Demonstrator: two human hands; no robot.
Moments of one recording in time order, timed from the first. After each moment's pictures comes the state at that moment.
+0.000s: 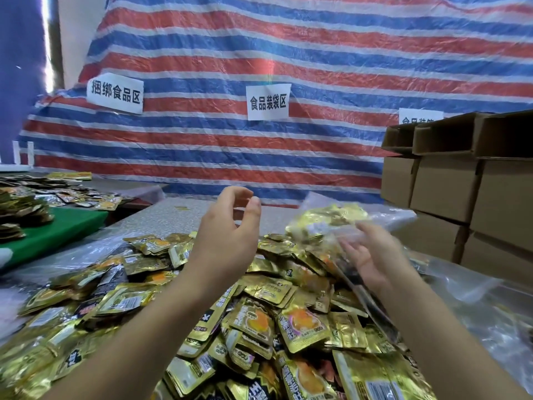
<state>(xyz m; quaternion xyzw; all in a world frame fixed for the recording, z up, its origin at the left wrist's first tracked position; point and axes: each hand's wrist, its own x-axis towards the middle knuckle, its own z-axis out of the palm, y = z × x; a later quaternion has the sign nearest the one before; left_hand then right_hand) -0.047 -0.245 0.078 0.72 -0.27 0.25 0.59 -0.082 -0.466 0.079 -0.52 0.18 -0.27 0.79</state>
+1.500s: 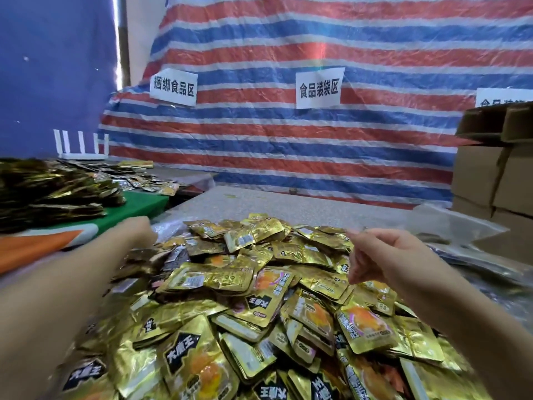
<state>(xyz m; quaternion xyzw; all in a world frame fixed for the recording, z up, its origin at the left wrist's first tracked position) 0.161 -0.015 0.013 0.99 0.10 0.04 0.06 -0.103 -0.397 0.074 -0.82 -0.08 -0.12 0.55</state>
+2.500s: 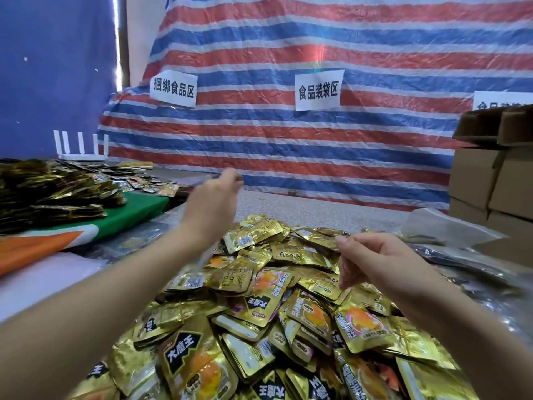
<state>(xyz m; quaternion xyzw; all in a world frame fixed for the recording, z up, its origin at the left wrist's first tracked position) 0.053 -0.154 0.076 0.85 -0.22 0.41 0.26 -0.103 -0.388 0.073 -0.84 -0.08 -0.11 0.52</state>
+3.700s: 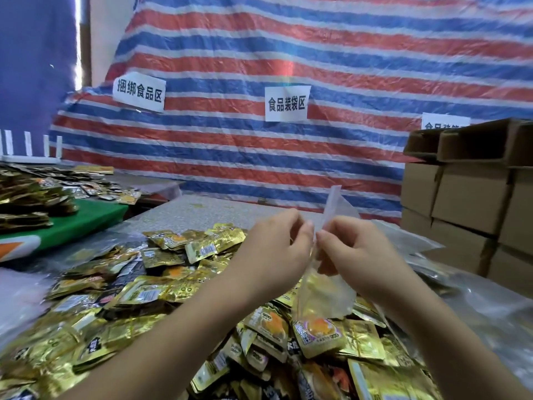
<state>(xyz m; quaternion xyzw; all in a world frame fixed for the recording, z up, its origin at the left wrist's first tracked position) -0.057 -0.262 0.077 0.79 -0.35 0.22 0.45 -0.113 -0.404 0.093 -0.88 -0.04 -0.27 0.38</state>
